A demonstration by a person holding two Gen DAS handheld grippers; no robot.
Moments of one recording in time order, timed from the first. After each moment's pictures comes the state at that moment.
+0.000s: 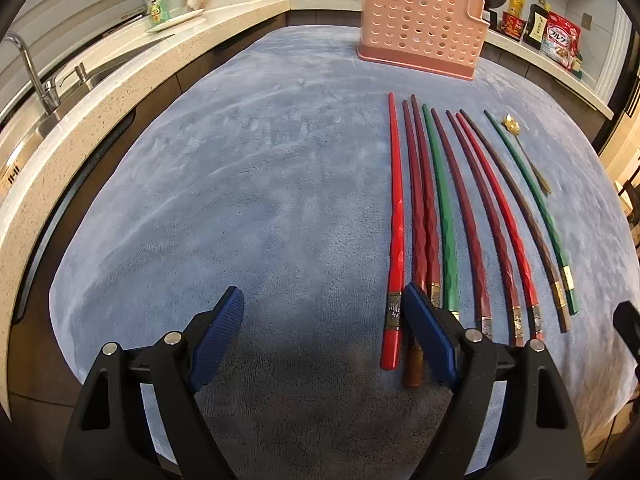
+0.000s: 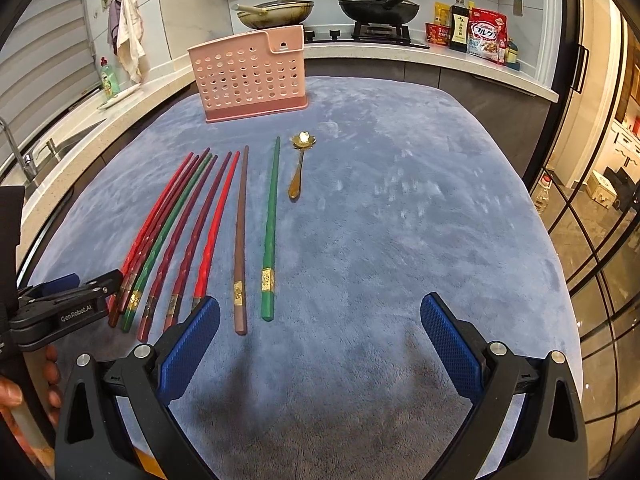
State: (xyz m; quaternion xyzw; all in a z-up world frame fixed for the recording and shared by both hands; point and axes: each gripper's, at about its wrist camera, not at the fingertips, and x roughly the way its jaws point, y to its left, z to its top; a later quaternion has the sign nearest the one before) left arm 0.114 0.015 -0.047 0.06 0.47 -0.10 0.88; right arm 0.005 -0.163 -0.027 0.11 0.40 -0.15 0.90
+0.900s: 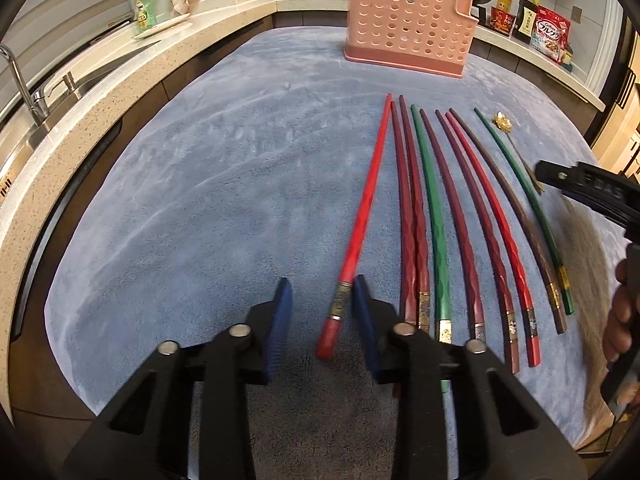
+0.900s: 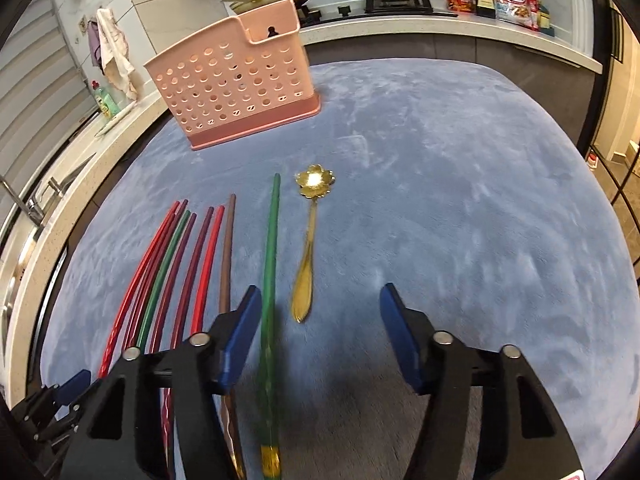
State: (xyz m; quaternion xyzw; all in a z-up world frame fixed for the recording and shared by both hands) left arm 0.121 0.011 -0.045 0.07 0.47 -0.12 0.87; right arm 0.136 -0.214 -0.054 0.18 0.41 -0.08 0.89
